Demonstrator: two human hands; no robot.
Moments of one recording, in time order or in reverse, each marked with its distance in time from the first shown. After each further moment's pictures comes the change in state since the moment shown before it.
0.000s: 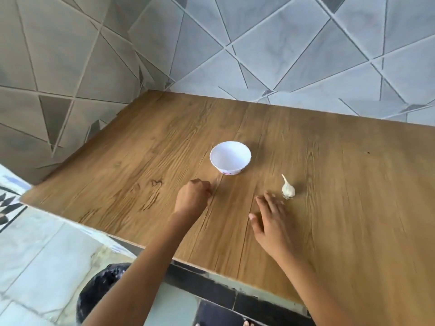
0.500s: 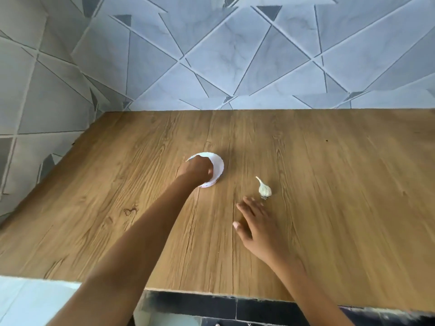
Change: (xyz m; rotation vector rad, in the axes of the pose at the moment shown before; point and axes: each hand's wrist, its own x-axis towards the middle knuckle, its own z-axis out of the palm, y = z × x) left_hand 0.108 0.083 -0.016 0.319 -0.499 0.091; right_hand -0.002 -0.004 -0.013 0.101 -0.087 0.053
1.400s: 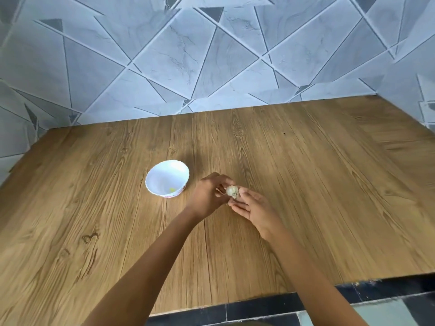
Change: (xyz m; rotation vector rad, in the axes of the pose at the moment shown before) left_hand -0.032 0.060 0.060 -0.639 0.404 0.778; right_hand 0.017 0.026 -0.058 1.459 0.123 0.682
